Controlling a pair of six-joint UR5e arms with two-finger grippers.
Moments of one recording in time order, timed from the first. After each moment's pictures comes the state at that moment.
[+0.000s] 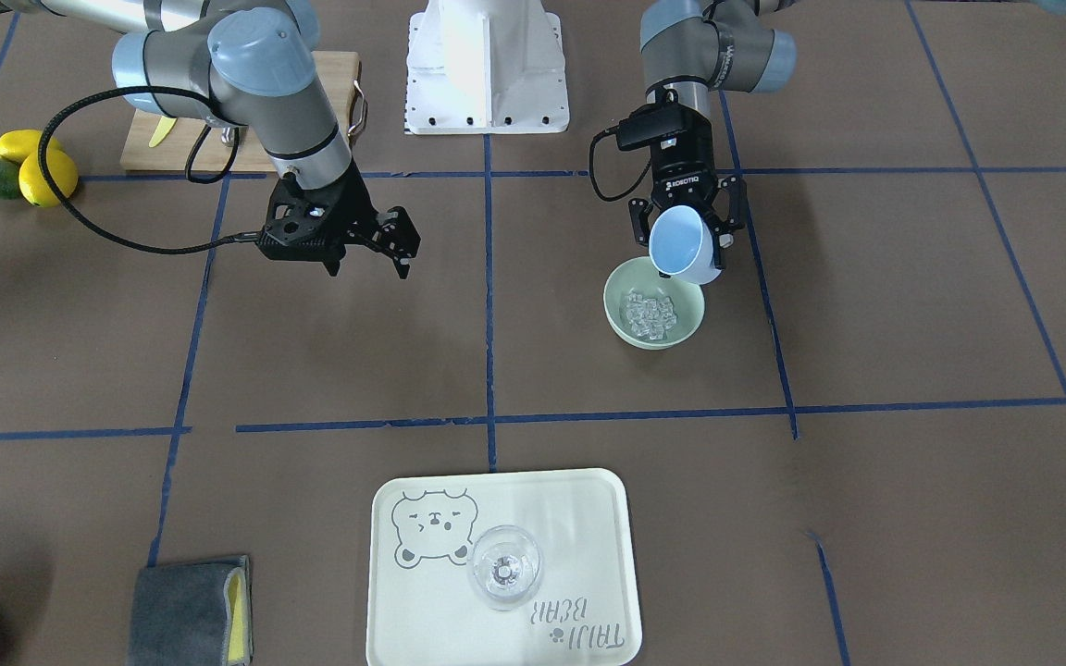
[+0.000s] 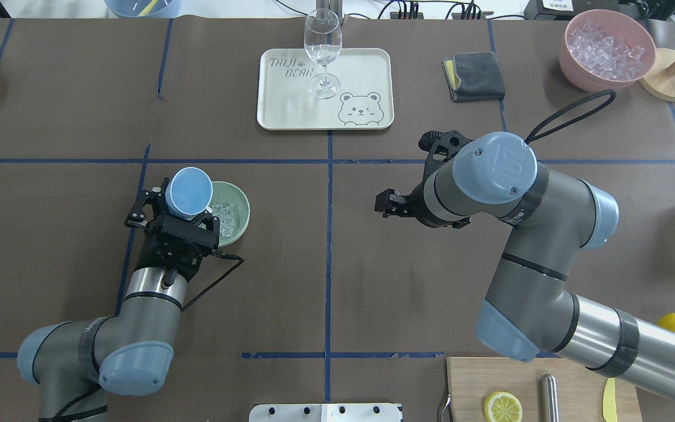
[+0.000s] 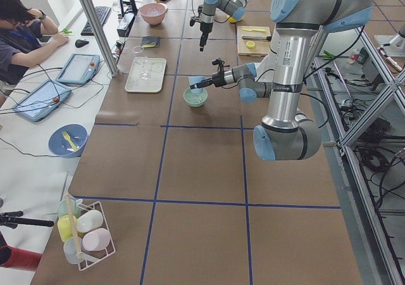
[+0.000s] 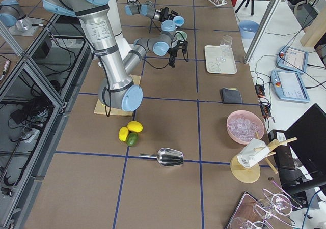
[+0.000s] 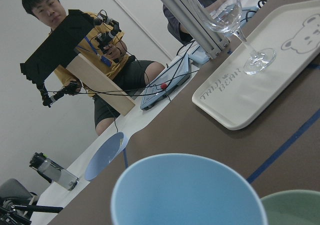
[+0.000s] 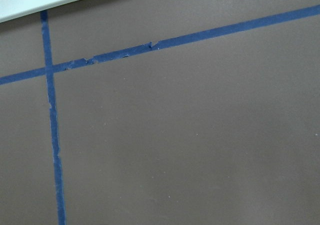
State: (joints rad) left arm -0.19 -1.79 -1.84 -2.07 -0.48 -0.76; right arm 0.55 -1.11 1.84 -1.40 1.84 1.41
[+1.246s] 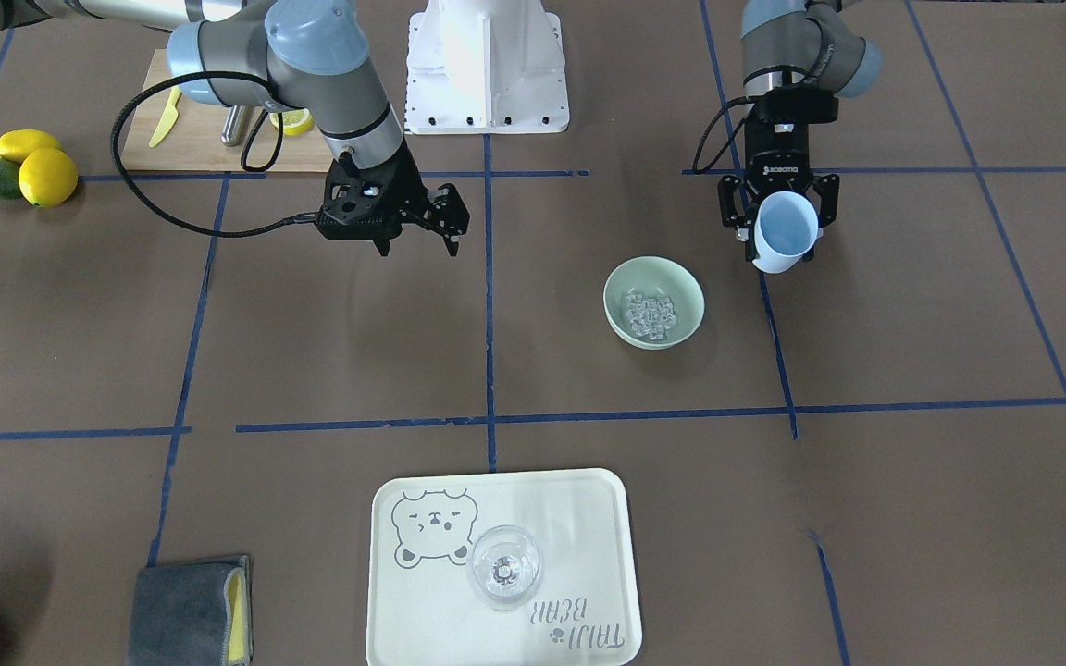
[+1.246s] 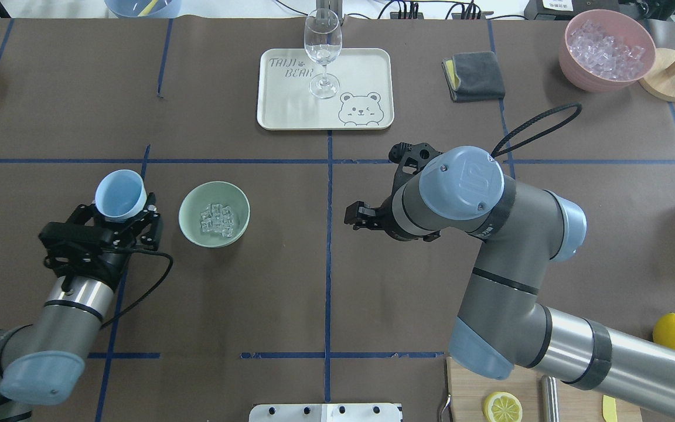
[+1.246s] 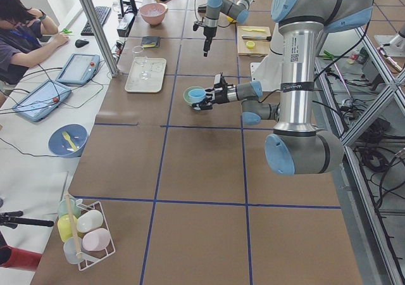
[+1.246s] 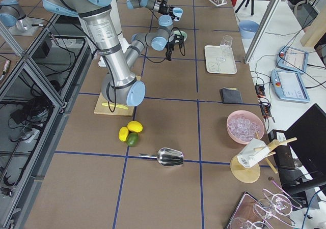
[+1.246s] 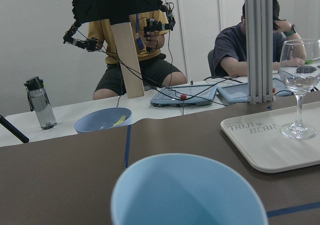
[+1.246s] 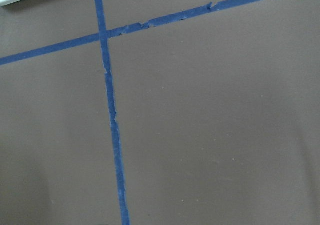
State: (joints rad) left arm -0.20 -1.47 -1.84 -2.59 -0.52 -1.04; right arm 0.48 -1.01 1.80 -1.40 1.82 1.47
